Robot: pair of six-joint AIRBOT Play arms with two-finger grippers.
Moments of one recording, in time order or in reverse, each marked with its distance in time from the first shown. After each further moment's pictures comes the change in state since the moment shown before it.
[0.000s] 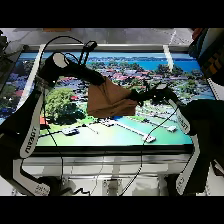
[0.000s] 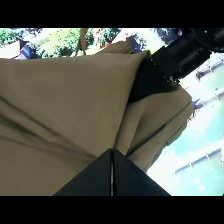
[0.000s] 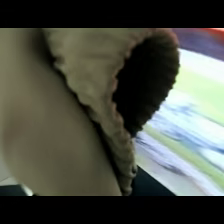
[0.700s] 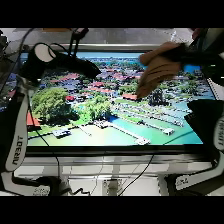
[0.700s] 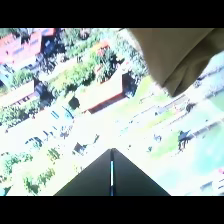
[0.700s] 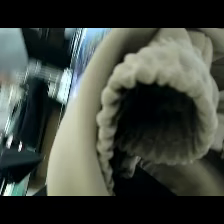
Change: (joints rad) left arm 0.018 0.167 0.000 0.003 0.003 0.005; right arm -0.432 0.453 0.272 0.102 0.182 0.058
